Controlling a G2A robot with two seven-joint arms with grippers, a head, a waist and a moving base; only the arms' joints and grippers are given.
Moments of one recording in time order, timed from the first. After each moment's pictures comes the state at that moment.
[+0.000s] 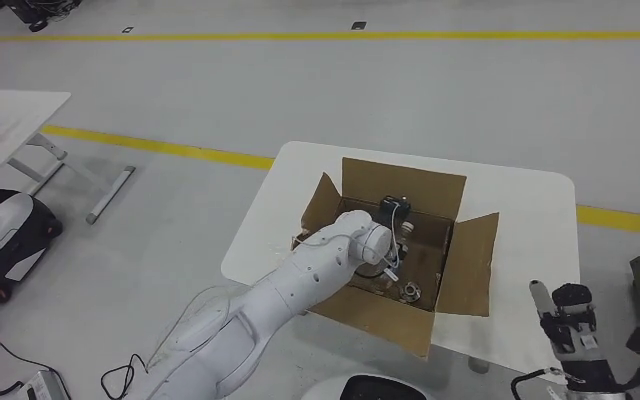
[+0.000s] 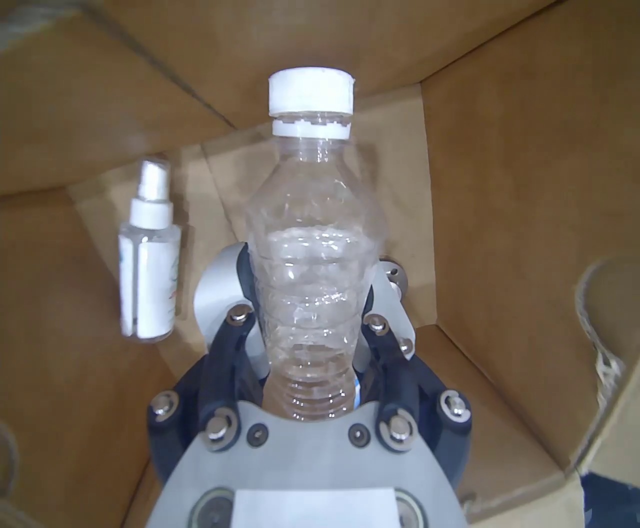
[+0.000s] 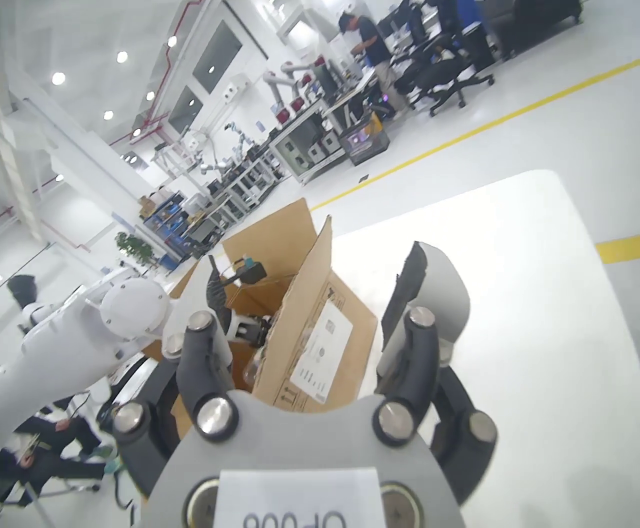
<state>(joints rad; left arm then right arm) 0.66 -1.37 -0.78 -1.14 0.79 0.24 -1.01 -1.76 -1.11 1.53 -2.03 -0.63 -0.23 -0.02</state>
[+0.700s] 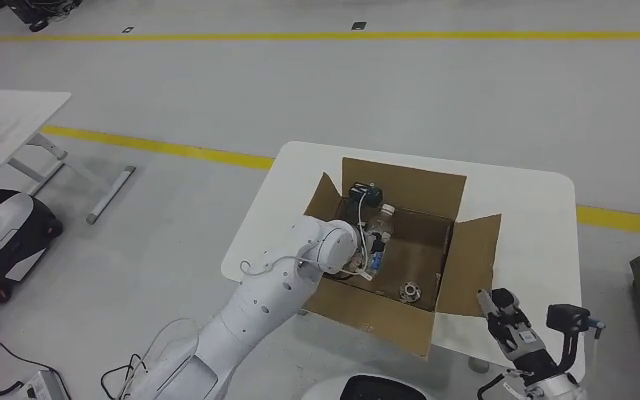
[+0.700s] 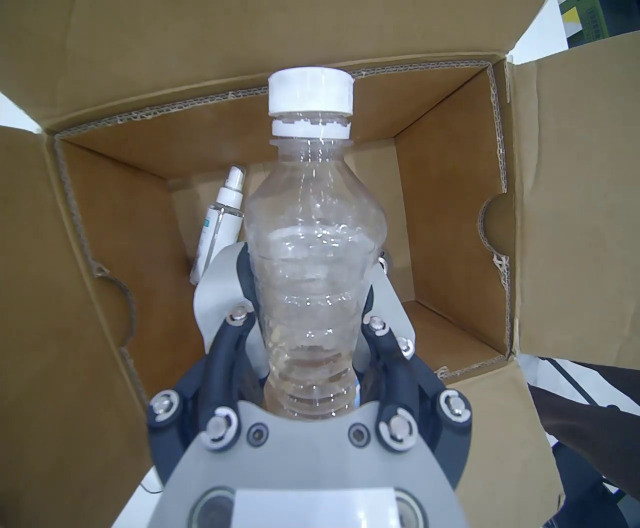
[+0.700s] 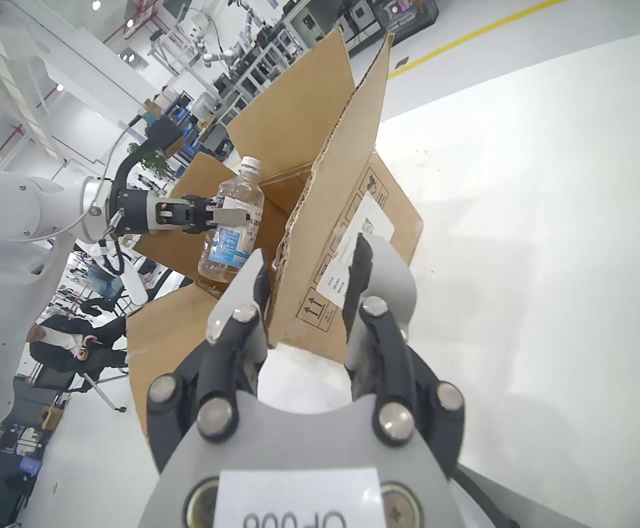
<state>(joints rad) 0.92 -1.27 -1.07 -1.62 0.94 0.24 -1.11 -1.67 -1.13 1.40 -1.92 -0.61 -0.21 0.20</state>
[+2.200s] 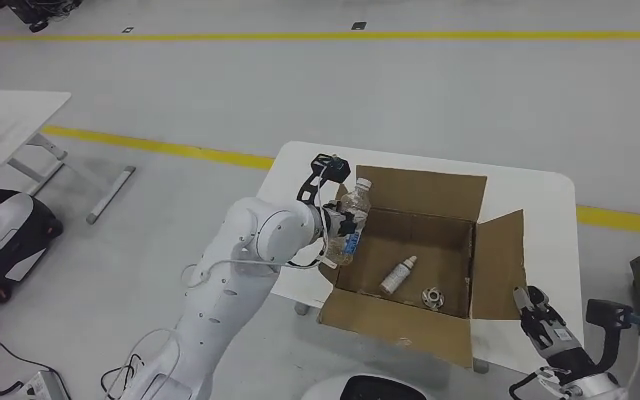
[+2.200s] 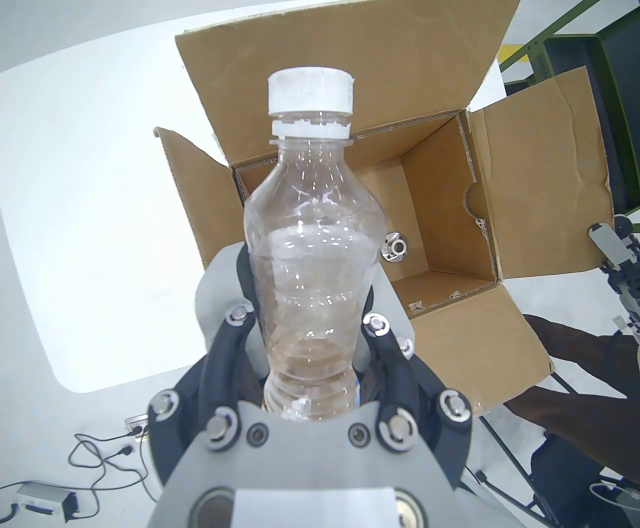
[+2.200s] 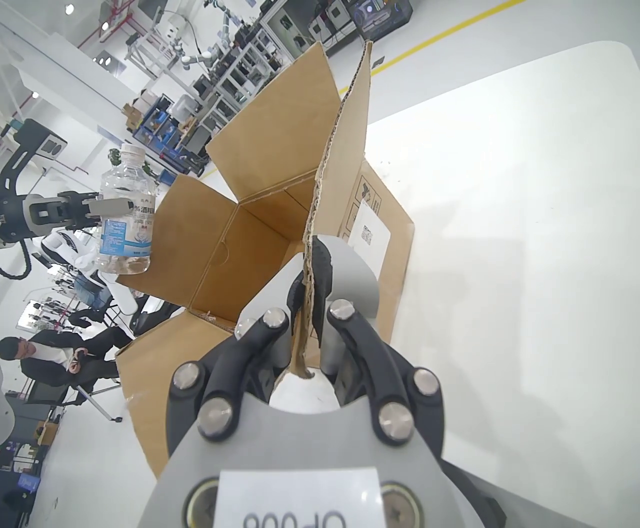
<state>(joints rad) 1.01 -1.22 -1.34 -1.97 0.92 0.19 -1.35 -1.69 -1.12 1.55 -1.97 -0.55 -0.20 0.32</state>
